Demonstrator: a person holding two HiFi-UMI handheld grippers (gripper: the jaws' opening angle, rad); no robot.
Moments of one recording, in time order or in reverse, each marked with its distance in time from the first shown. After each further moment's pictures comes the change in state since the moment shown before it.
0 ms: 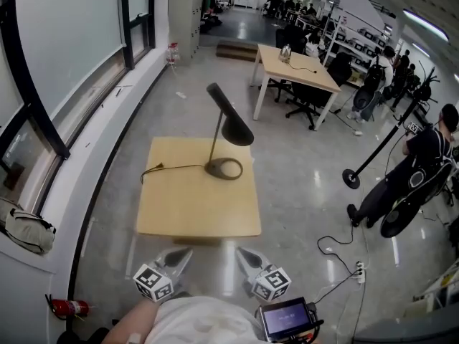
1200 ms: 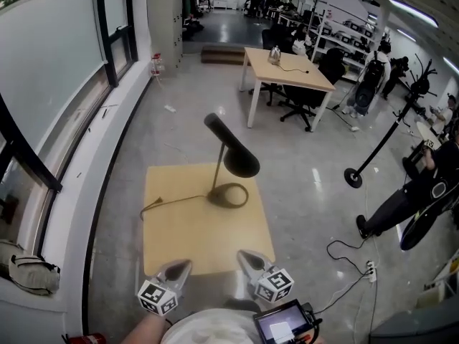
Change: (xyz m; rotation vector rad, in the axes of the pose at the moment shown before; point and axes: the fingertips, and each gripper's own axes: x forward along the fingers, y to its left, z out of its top) left arm 0.047 0.127 0.023 0.040 0.088 0.043; right arm 0.124 -0.064 0.034 0.018 -0.019 -0.081
